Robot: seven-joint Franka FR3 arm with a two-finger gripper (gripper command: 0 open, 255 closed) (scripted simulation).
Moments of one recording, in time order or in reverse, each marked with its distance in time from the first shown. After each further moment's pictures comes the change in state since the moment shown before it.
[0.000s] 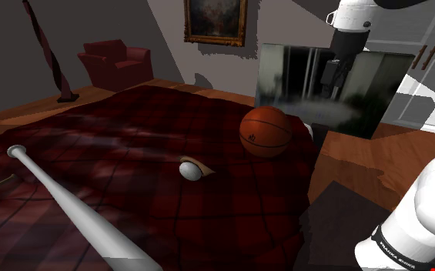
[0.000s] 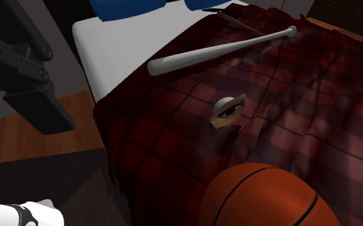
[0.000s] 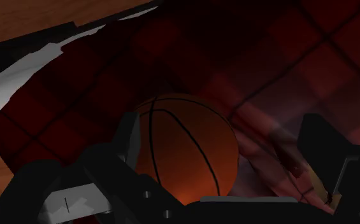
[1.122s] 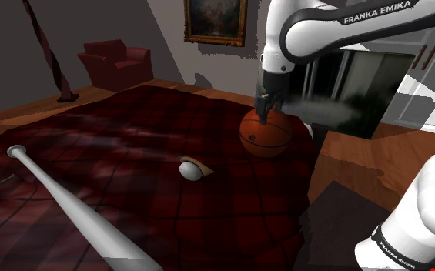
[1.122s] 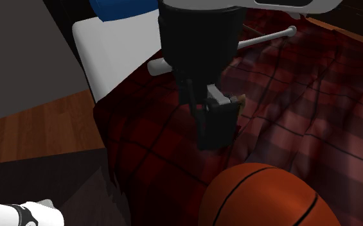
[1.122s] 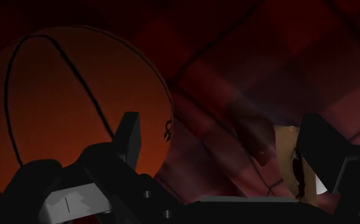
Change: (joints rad) arm 0.073 0.397 0.121 0.039 0.084 0.328 0.138
